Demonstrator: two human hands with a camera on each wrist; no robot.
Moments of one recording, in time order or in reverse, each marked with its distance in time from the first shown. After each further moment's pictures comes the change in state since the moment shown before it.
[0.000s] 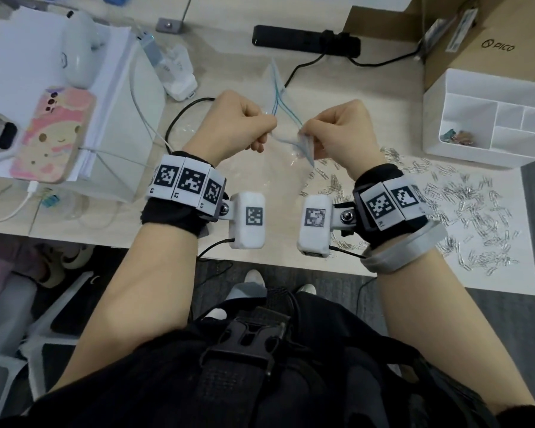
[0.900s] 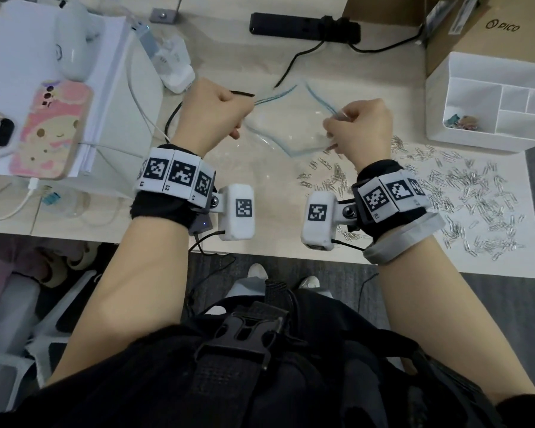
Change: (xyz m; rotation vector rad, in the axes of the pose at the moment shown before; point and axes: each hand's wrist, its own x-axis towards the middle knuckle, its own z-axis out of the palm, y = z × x) left_hand 0.003 -0.025 -0.017 0.014 0.182 -0.041; right_hand 0.004 0.024 0.002 -0.178 0.299 0.065
